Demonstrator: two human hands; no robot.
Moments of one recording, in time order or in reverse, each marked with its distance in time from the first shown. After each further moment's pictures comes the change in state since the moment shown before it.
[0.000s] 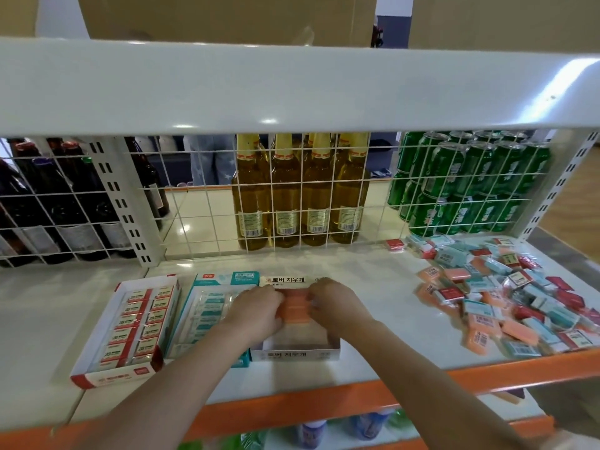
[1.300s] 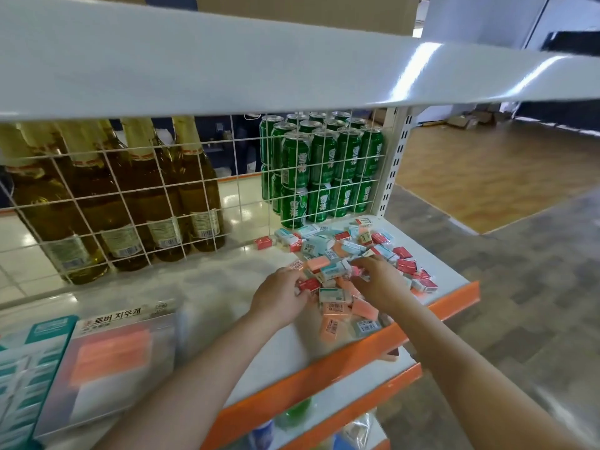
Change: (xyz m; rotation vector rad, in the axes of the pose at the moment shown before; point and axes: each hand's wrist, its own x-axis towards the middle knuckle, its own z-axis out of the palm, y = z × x) left_hand 0.106 0.240 0.029 -0.418 0.056 0.195; right_hand -0.112 0.244 -0.096 0.118 0.261 0.534
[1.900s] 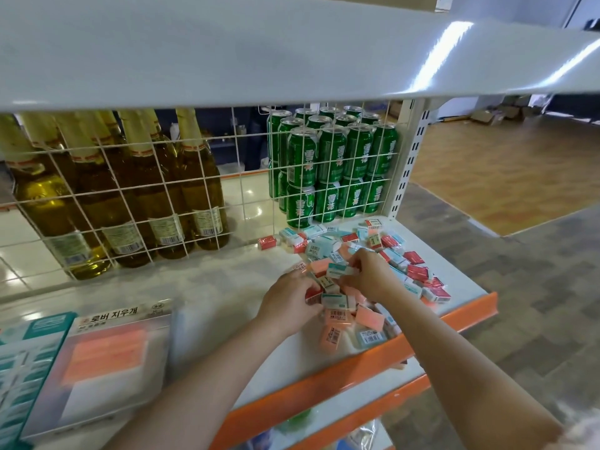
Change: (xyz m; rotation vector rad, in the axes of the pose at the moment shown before) left_hand 0.012 0.001 0.019 0.017 -0.026 0.033; right_hand 0.041 -0.005 0.009 0.053 -0.126 0.085
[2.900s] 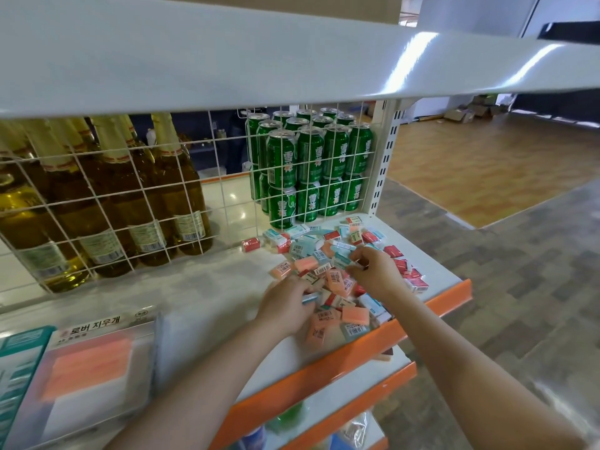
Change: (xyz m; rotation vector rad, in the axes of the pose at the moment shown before) left_hand 0.000 0.013 0.011 0.018 -0.059 0.016; right_hand -0.022 0.024 -0.013 0.204 0.161 -0.033
